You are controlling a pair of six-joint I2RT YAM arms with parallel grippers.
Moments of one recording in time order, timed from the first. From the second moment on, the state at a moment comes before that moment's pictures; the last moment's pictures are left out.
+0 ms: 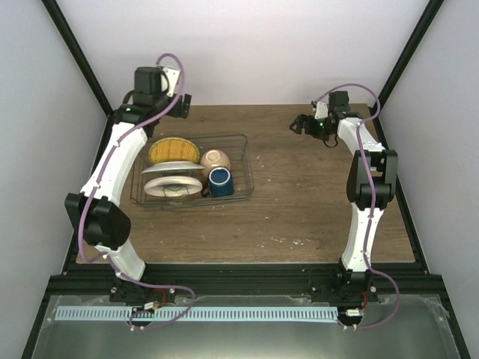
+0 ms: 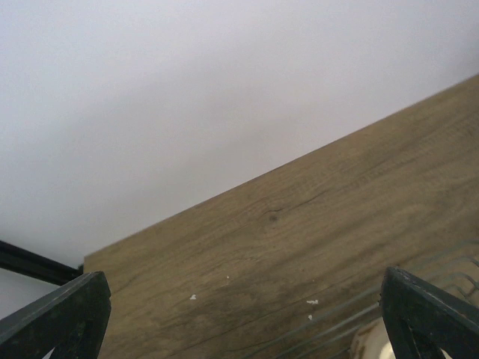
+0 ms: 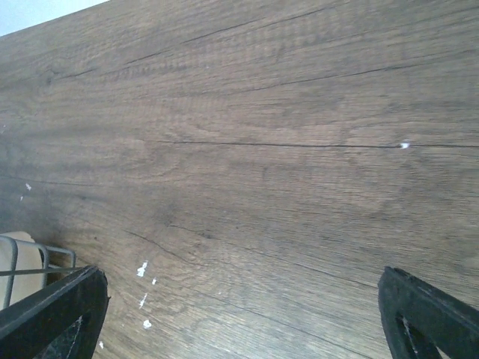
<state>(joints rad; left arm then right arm) -0.24 1.71 1.81 -0.61 -0.11 0.18 0.00 2.15 1.79 -0.58 -0.52 0.13</state>
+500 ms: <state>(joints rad) 0.08 1.77 1.66 -0.43 0.22 -0.10 -0.09 2.13 1.80 -0.59 -0.44 0.14</state>
